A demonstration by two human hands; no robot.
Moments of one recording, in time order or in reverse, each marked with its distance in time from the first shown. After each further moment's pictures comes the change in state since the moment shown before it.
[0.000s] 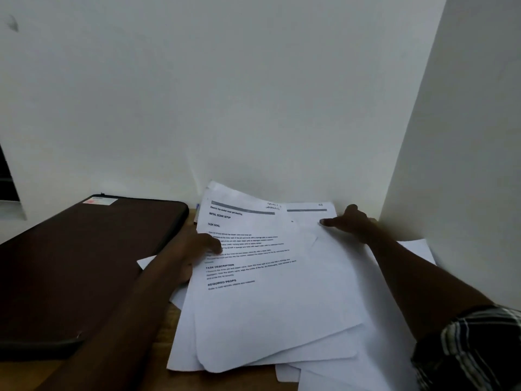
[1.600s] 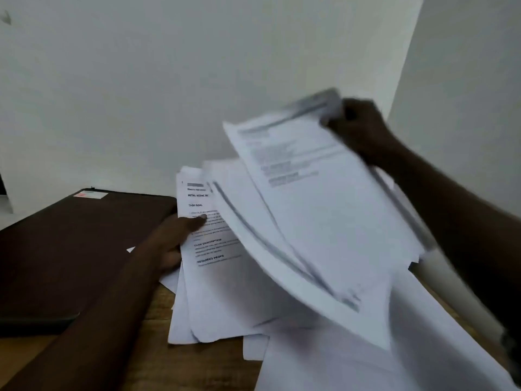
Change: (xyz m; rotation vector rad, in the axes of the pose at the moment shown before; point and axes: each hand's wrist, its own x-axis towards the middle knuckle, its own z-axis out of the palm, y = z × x) left_hand -0.020 0.006 0.003 -0.218 -0.010 0.062; right_hand -0.068 -0.089 -0.127 0.100 0.407 -0.743
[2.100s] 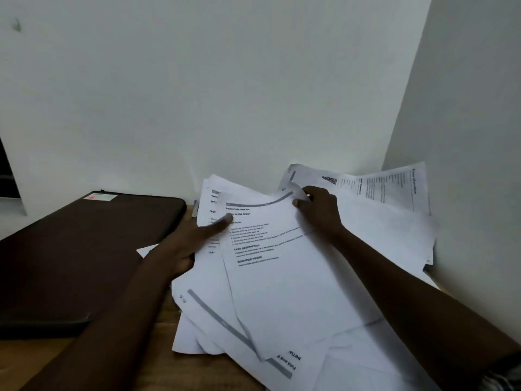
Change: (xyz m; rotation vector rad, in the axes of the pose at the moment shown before) left_hand 0.004 -0.005 0.002 0.068 -0.209 -0.010; right_hand -0.086 0.035 0.133 0.093 -0.130 0.295
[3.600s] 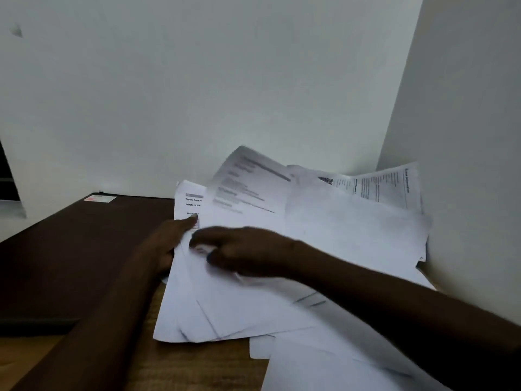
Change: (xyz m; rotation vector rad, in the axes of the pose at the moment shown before) left_hand -0.013 0.013 -0.013 0.055 0.376 -0.036; right_hand -0.100 -0.104 0.020 -0.216 -0.820 -0.534
